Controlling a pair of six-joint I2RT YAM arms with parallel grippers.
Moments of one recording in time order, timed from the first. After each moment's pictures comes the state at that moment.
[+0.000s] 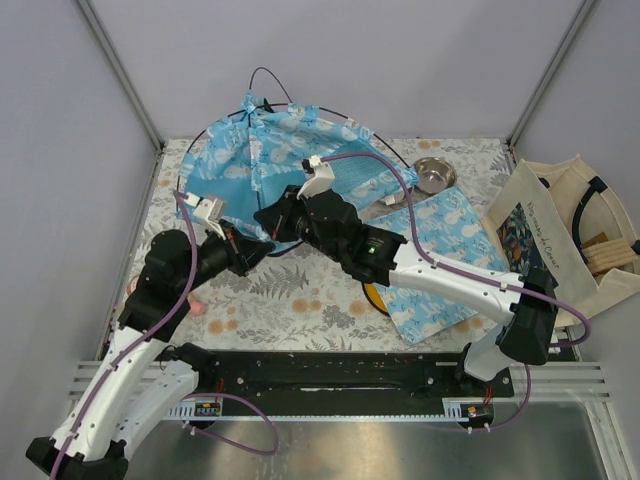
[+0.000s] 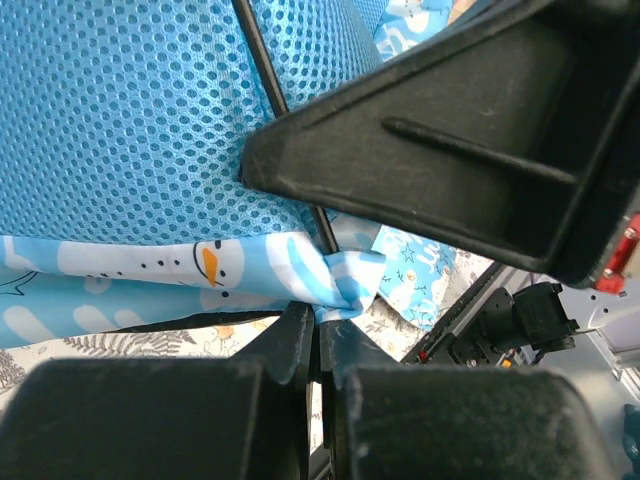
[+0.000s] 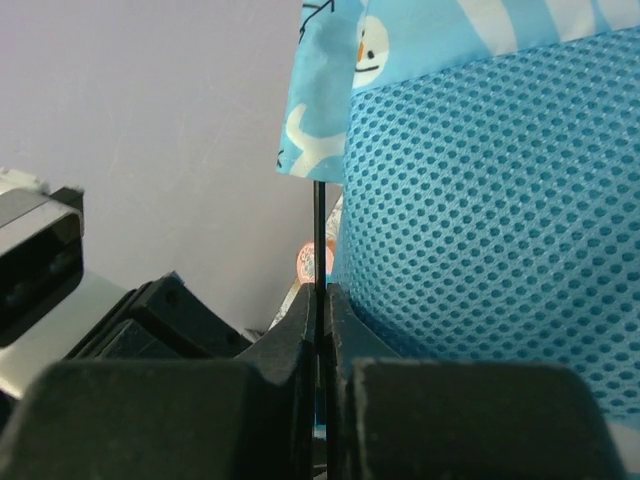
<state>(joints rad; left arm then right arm) -0.40 0.62 0.77 -0.32 0.41 -0.46 1.09 1.57 1.43 0.02 0.28 0.80</state>
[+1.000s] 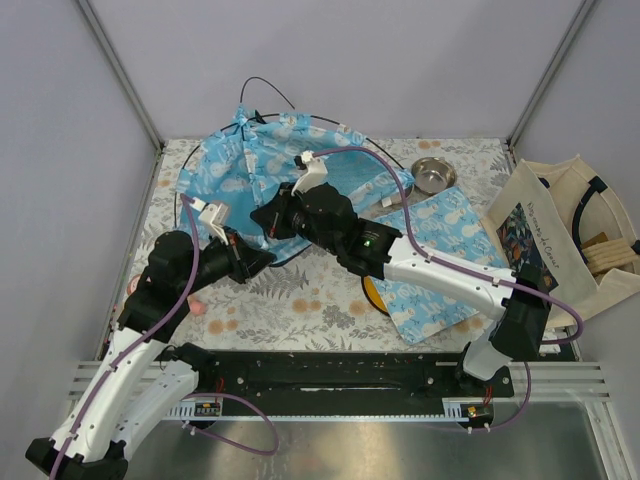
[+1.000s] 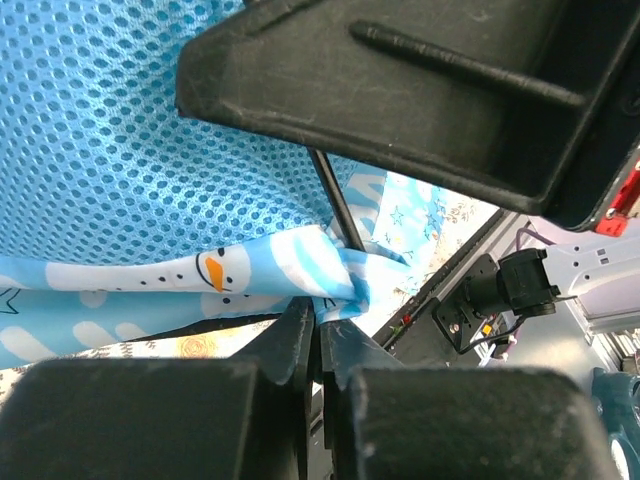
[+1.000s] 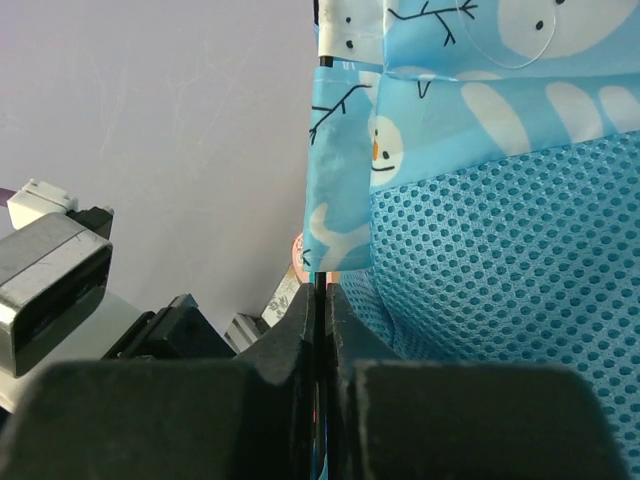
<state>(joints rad) -0.40 0.62 0.77 -0.41 0.46 -0.48 1.07 1.60 1.47 0.00 0.20 0.75</state>
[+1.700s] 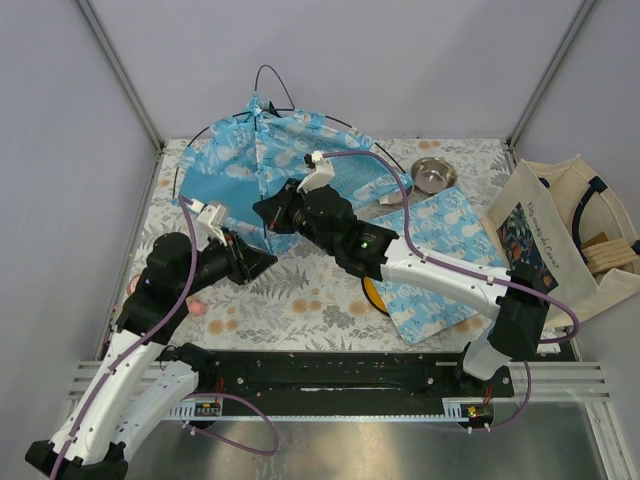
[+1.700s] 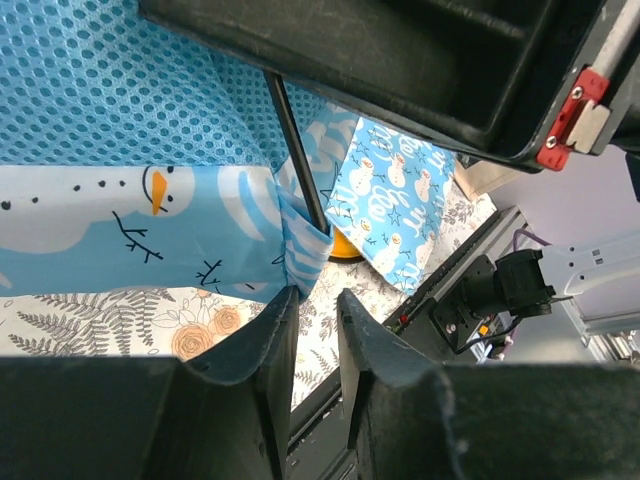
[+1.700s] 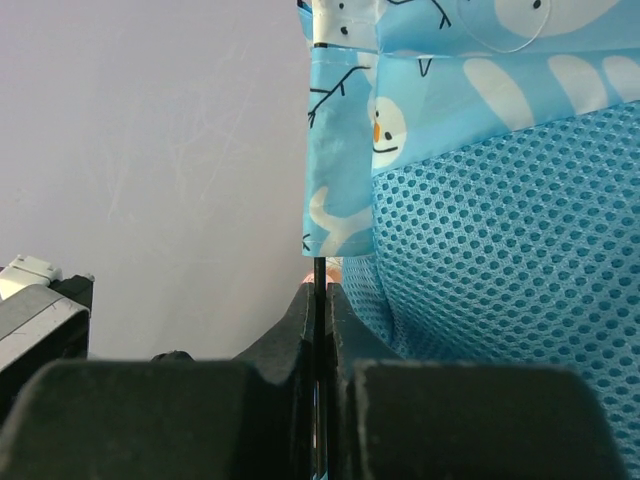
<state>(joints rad) -0.40 0.61 0.77 -0.43 0.46 -0.48 1.06 1.62 1.43 0.09 0.28 0.84</state>
